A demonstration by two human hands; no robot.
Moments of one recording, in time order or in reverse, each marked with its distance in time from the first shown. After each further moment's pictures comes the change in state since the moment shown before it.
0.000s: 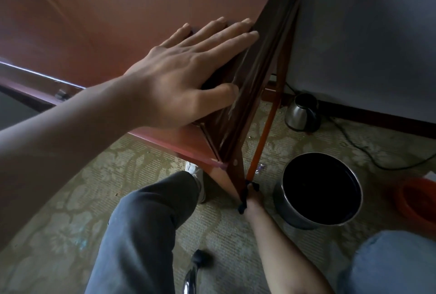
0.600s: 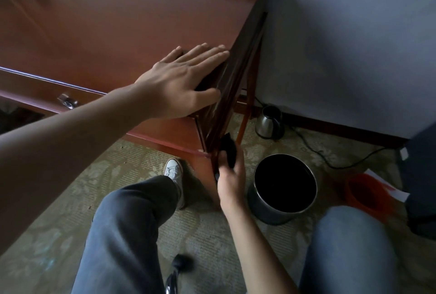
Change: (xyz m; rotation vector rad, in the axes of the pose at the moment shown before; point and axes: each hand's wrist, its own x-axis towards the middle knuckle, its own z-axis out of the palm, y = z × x) left_hand -0.003 0.000 -0.001 -0.028 0.020 -0.017; right_hand -0.227 -0.081 0.006 -0.024 -0.228 -0.861
